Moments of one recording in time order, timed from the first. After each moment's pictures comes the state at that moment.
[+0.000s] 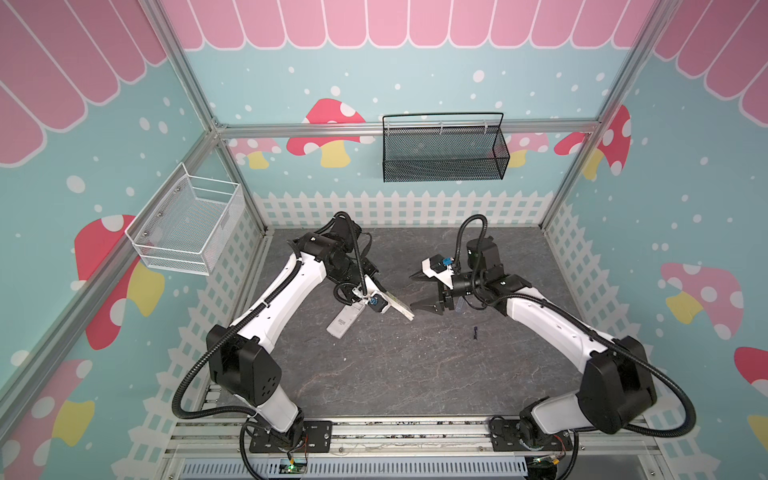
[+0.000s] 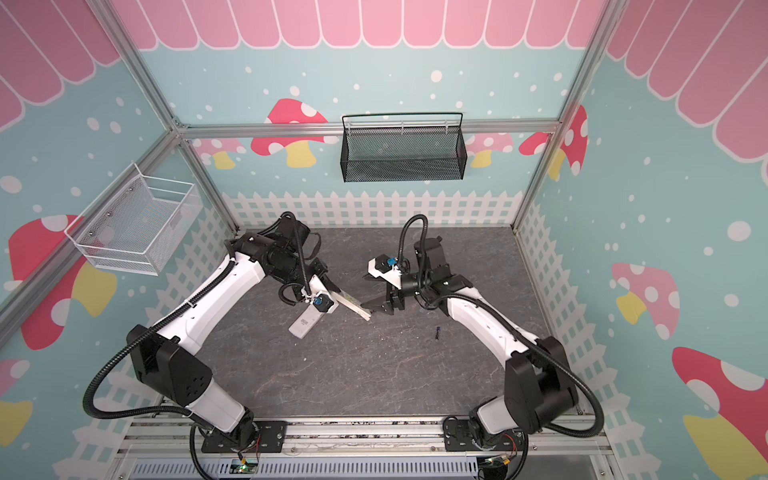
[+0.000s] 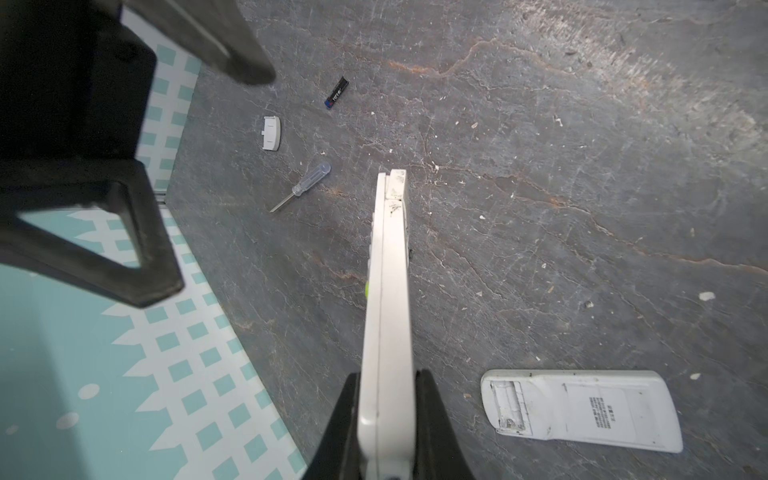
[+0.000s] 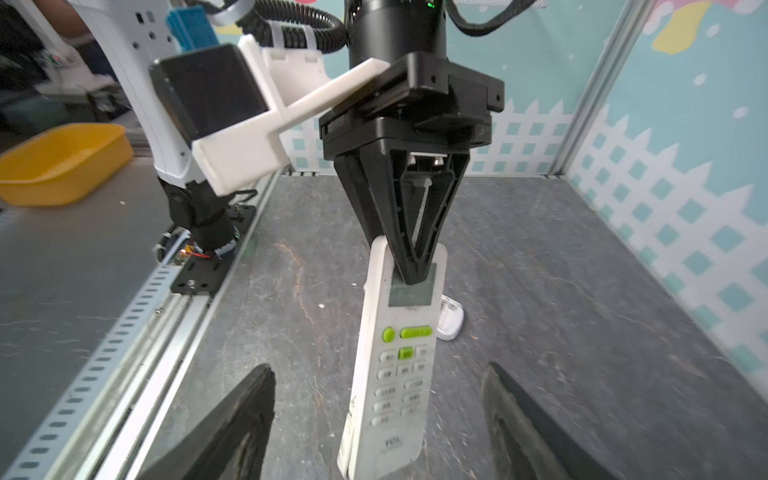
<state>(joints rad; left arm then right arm) -0.40 1.64 1.63 -1.21 0.54 2.03 0.45 1.40 1.04 -0.12 -0.99 -0.53</state>
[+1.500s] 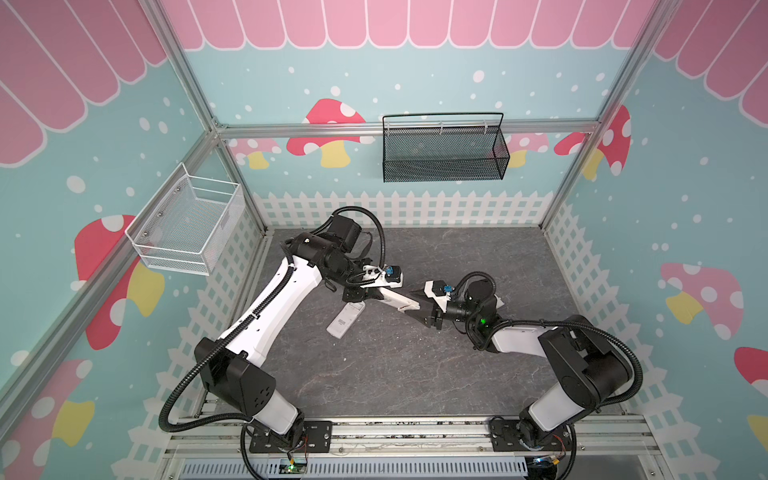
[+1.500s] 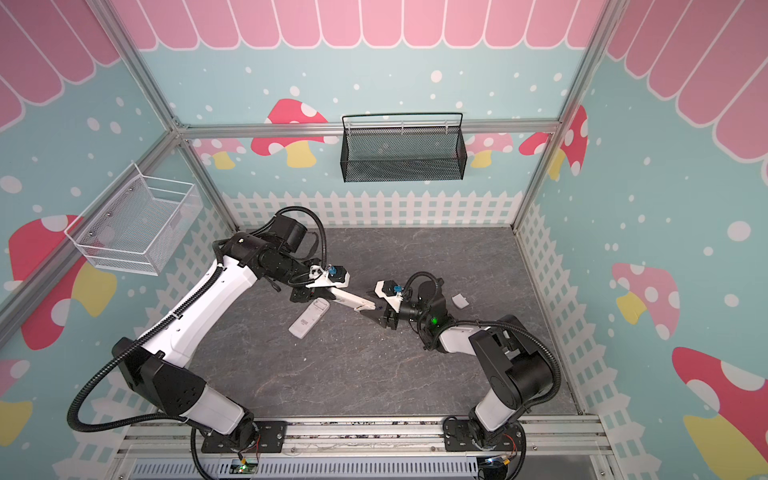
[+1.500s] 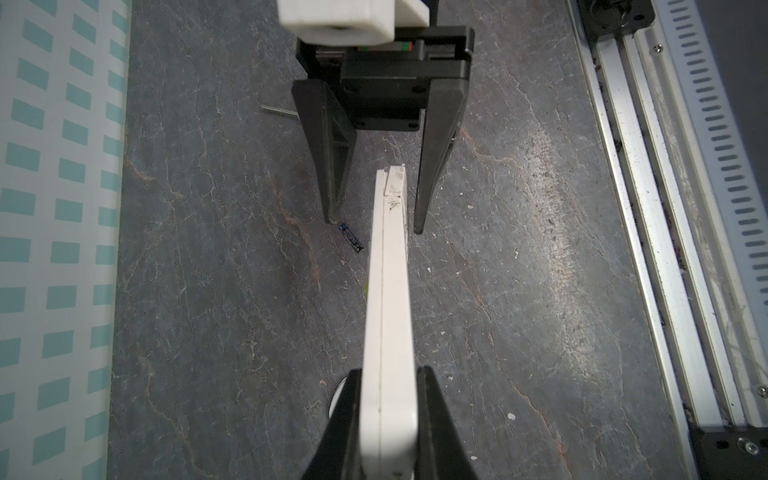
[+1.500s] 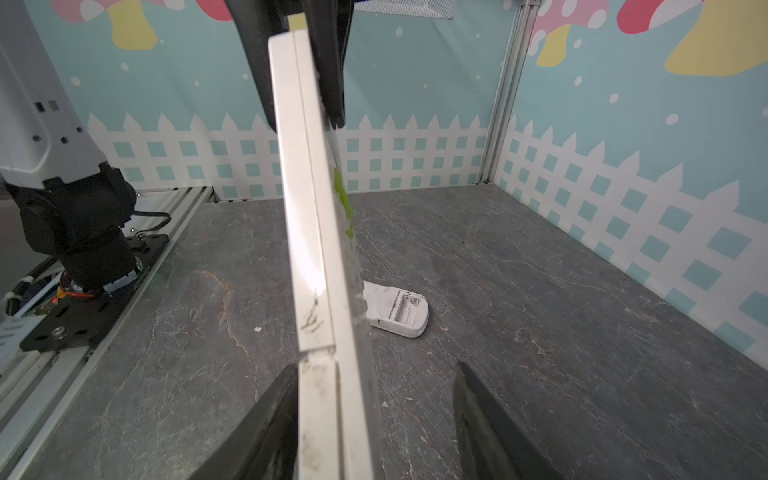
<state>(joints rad) -0.43 1.58 1.68 -1.26 0.53 1.19 0.51 1.62 0.60 0.93 -0.82 -0.13</state>
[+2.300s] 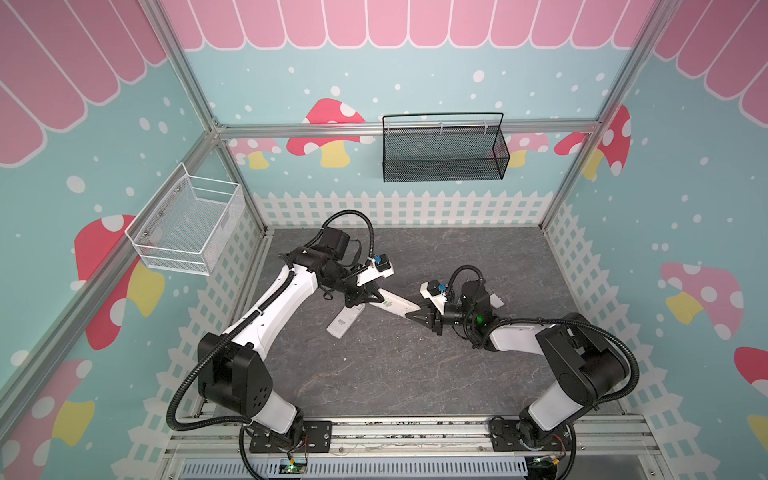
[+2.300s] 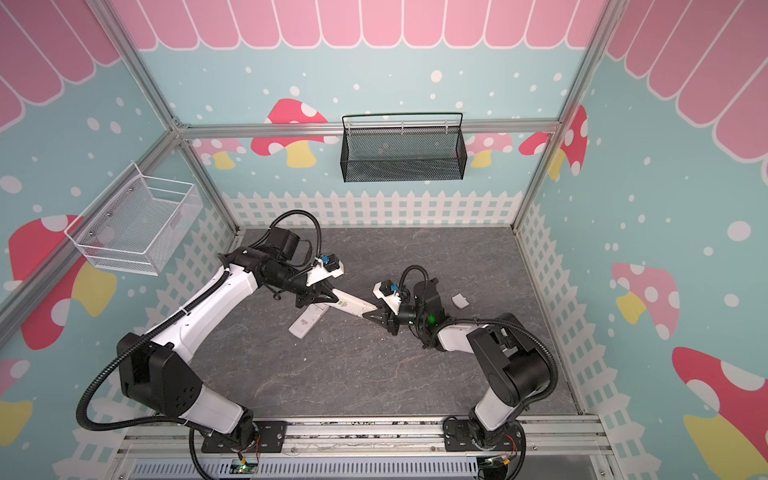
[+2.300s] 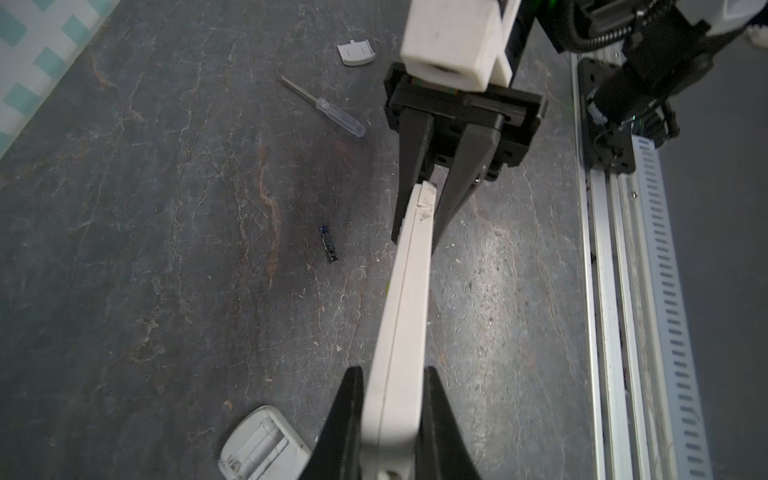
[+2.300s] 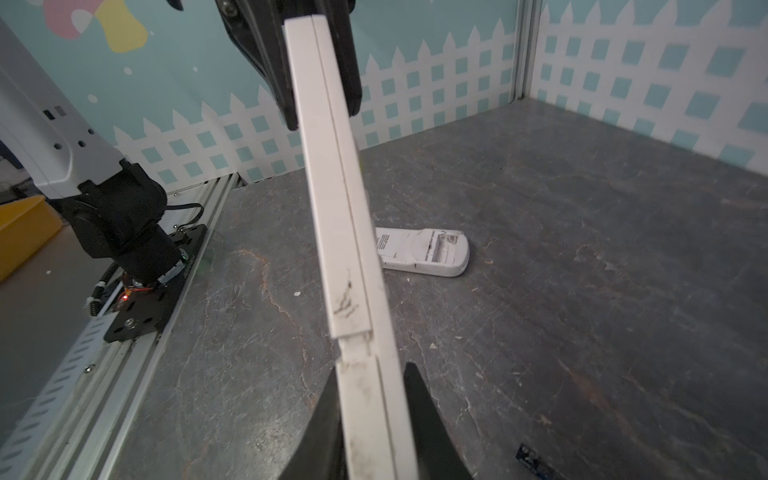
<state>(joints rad) -0.31 1.54 1.37 -0.95 0.75 0.78 0.50 1.63 0.64 0.69 -0.85 0.00</state>
